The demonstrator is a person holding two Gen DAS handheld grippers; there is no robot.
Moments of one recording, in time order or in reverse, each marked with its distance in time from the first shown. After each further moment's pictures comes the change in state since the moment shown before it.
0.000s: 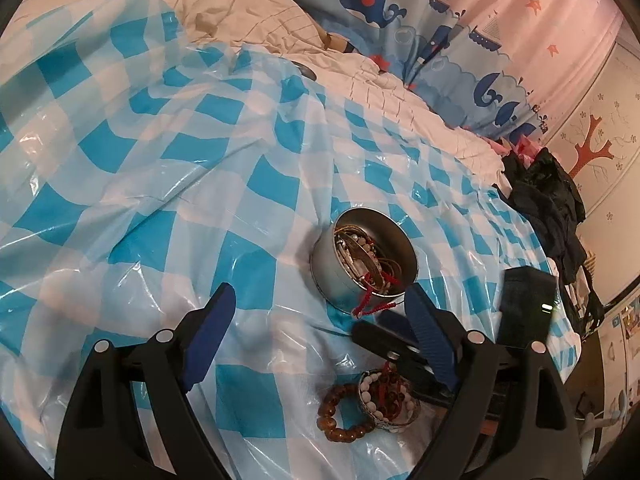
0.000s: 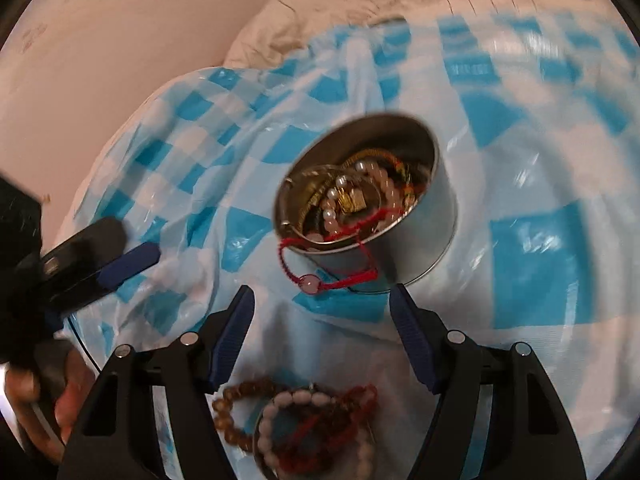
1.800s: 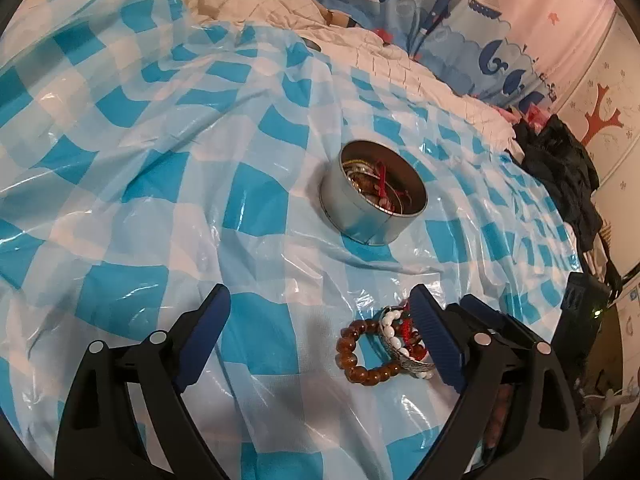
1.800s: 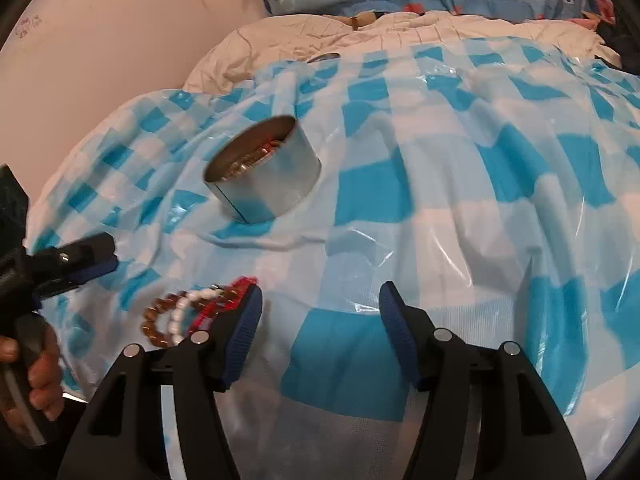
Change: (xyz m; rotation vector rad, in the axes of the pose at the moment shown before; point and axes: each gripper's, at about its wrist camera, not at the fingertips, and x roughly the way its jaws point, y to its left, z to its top) left arm 0.001 -0.003 -0.051 0.063 0.067 0.076; right arm -0.073 -0.027 -0.069 -0.049 -0.167 -0.246
